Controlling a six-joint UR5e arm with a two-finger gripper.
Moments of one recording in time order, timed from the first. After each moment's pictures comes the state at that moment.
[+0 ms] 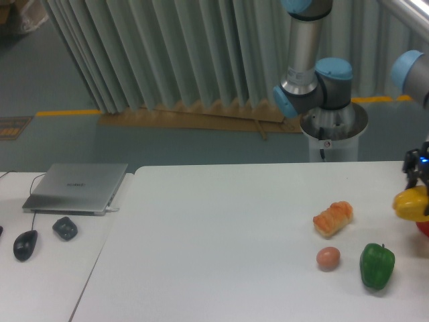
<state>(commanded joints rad) 2.63 -1.84 -1.54 -1.43 1.41 1.46</state>
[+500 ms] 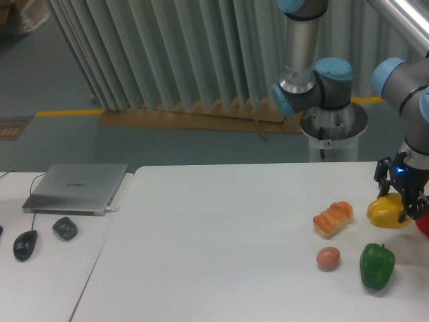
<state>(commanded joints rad) 2.62 -1.86 -1.54 -1.43 1.44 1.46</state>
